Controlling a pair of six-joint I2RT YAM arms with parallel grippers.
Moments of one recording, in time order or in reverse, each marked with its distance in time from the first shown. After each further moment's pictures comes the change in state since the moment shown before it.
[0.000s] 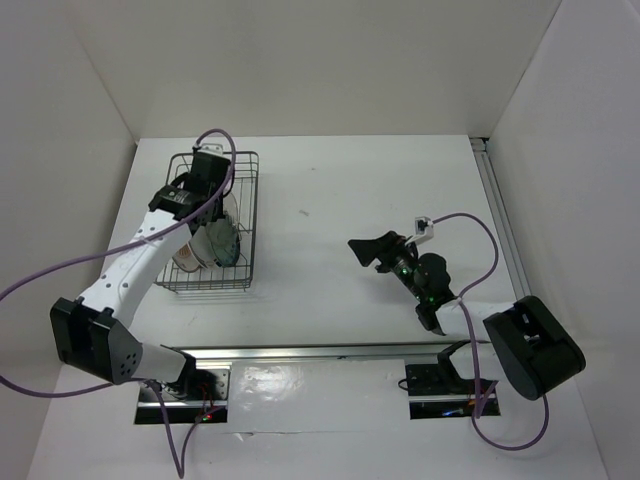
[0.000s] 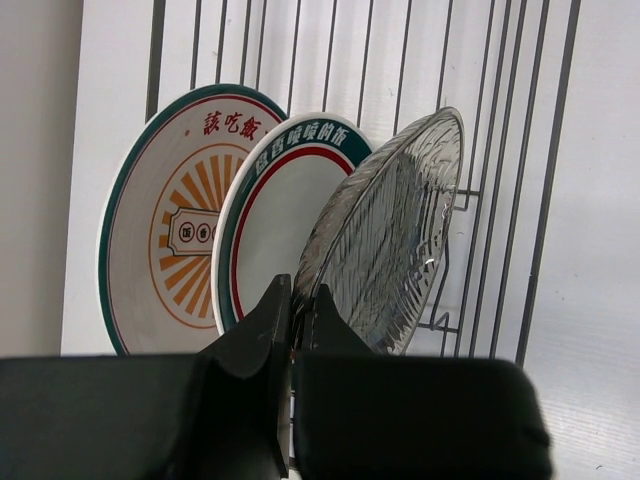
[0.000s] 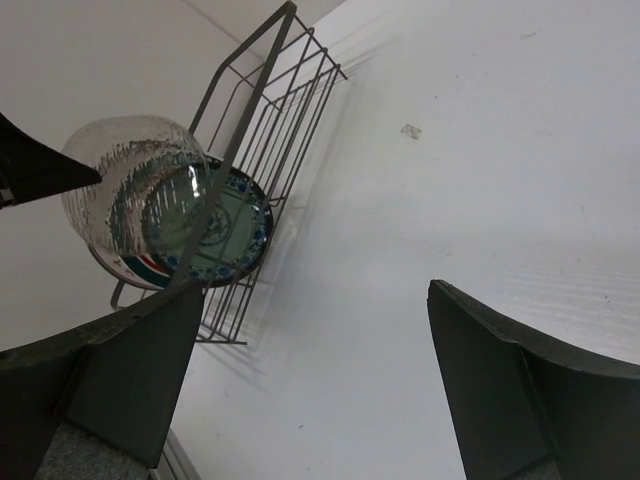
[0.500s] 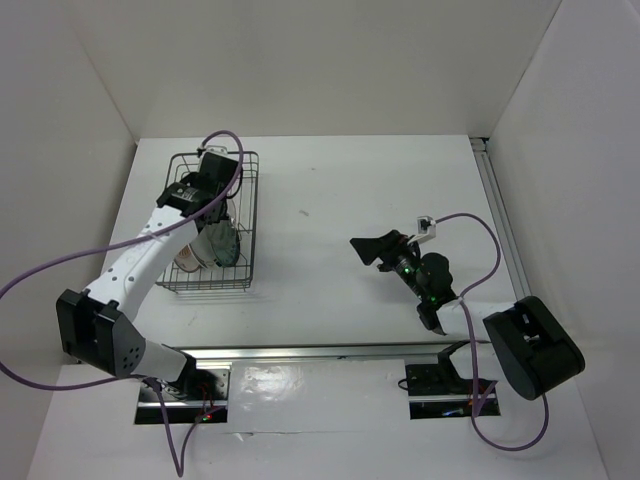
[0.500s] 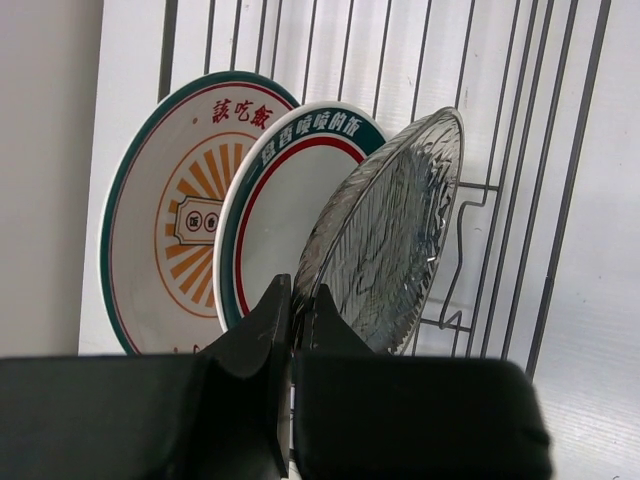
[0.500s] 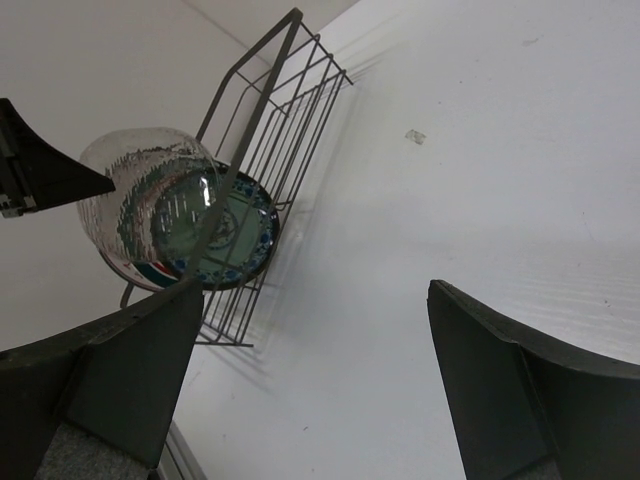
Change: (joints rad) left arm -0.038 0.045 0.032 -0.051 -0.079 -0.034; right arm -0.027 0.001 -0.008 0.023 -0.032 0.018
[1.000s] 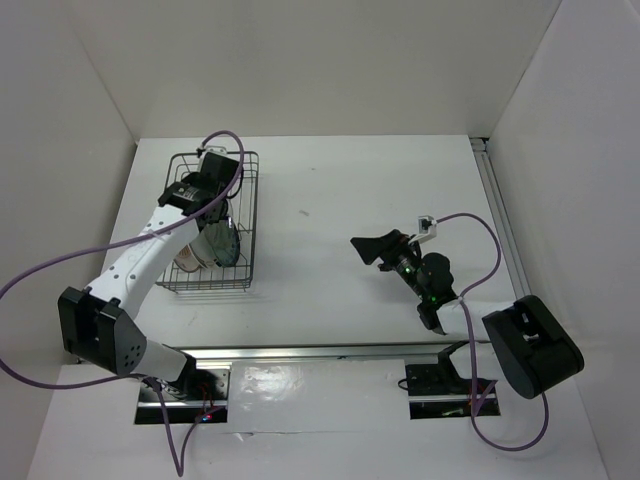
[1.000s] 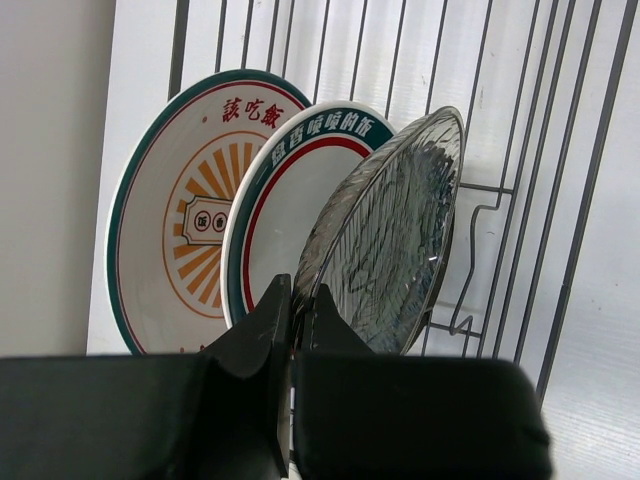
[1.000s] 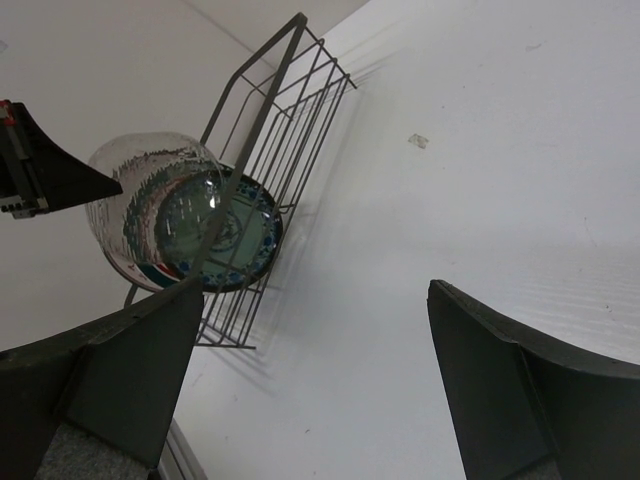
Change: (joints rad) left arm 0.000 0.009 0.000 -0.003 -0.029 -0.001; right arm -0.009 0.007 -0.003 0.022 -0.012 0.004
